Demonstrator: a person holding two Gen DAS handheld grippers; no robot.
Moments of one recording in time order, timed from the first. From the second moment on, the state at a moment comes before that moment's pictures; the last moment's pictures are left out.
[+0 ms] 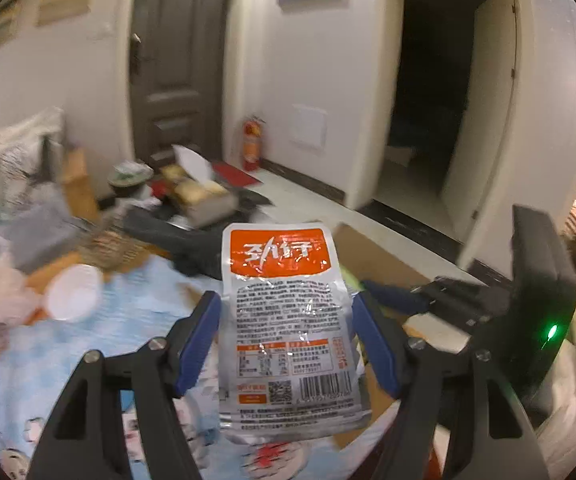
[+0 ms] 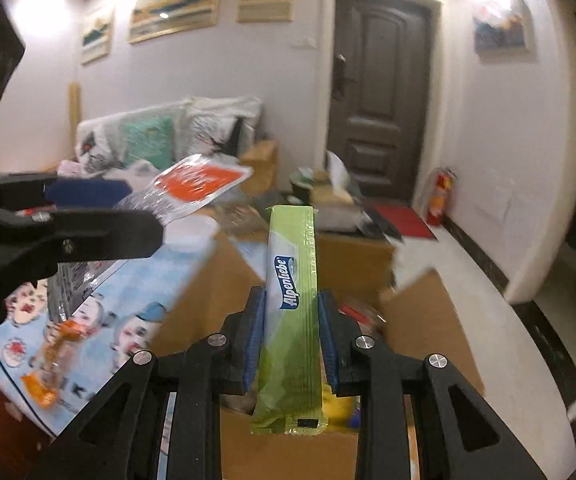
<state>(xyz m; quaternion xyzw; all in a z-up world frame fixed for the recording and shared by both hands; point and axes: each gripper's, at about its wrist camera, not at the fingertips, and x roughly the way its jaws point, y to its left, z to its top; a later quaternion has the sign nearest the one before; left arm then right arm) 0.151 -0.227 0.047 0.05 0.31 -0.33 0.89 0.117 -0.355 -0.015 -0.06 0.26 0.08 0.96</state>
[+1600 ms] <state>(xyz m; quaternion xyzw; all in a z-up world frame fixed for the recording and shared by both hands) 0.182 -0.225 0.023 0.05 0.36 -0.29 0.89 0.150 -0.391 -0.048 -0.03 0.32 0.09 0.94</state>
